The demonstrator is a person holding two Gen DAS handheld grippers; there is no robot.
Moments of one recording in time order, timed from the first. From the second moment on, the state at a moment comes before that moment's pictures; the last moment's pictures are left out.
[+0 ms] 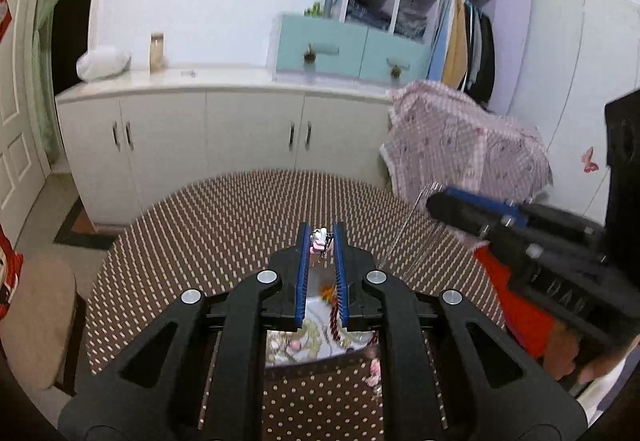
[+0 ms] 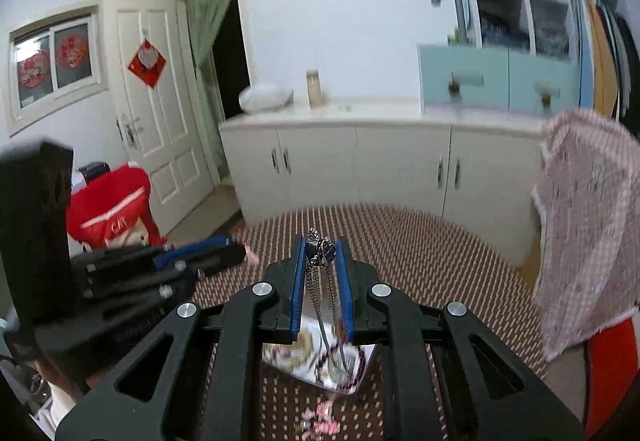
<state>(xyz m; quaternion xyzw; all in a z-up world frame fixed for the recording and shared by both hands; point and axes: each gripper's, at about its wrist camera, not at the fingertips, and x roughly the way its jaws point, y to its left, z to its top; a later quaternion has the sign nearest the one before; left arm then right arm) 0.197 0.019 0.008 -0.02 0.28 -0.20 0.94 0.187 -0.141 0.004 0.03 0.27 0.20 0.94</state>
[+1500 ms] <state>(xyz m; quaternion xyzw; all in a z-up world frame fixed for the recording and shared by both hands) 0.156 0.009 -0.045 0.00 0.33 -0.21 0.92 0.143 -0.176 -0.049 0.05 0.33 0.12 0.94</state>
